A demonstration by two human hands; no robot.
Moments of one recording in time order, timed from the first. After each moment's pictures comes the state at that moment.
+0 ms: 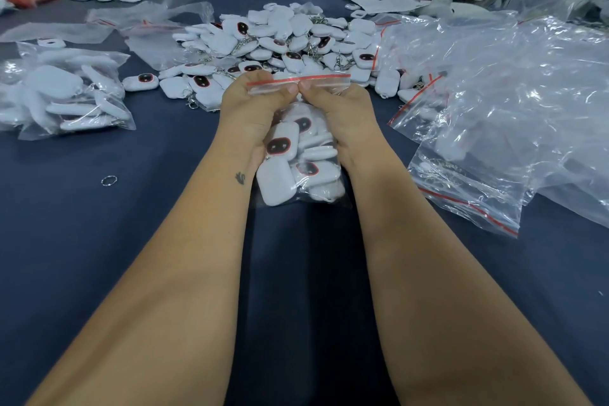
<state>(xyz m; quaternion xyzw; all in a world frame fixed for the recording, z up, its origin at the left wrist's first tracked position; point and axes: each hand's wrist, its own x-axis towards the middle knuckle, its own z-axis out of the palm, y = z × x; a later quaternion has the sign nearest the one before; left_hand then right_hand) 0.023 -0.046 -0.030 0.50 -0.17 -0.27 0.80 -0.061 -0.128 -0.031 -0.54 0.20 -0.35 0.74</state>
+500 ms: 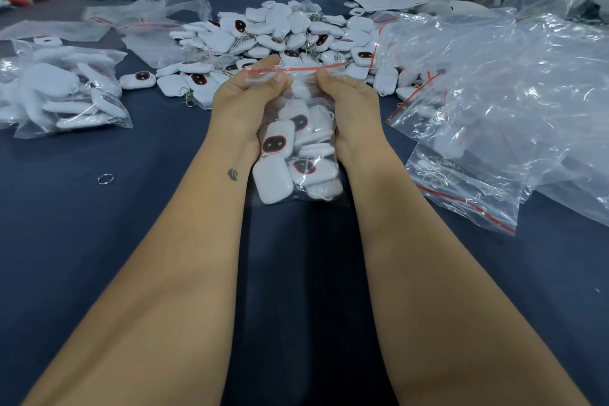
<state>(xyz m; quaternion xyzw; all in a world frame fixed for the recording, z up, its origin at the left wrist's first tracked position) 0.025 -0.045 -0.030 0.46 -0.18 -0.28 0.82 -0.055 -0.139 -0.032 -0.48 0.24 -0.38 0.76</state>
